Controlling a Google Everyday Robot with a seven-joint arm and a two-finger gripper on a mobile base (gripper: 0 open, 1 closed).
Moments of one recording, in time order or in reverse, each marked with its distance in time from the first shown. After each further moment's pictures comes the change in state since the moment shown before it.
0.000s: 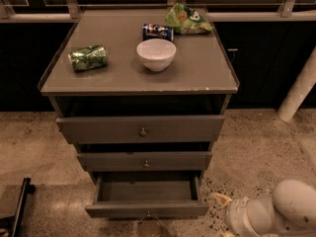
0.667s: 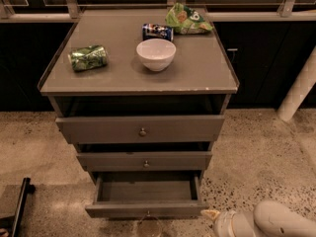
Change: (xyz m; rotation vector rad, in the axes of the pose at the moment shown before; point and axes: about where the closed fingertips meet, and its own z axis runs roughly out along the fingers) arm 0.069 -0.022 0.098 0.032 -0.043 0.158
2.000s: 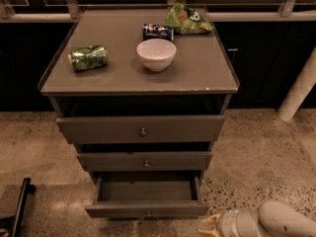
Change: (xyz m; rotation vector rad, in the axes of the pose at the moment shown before) arm 0.012 -0.018 0.004 -0.001 -0.033 0.033
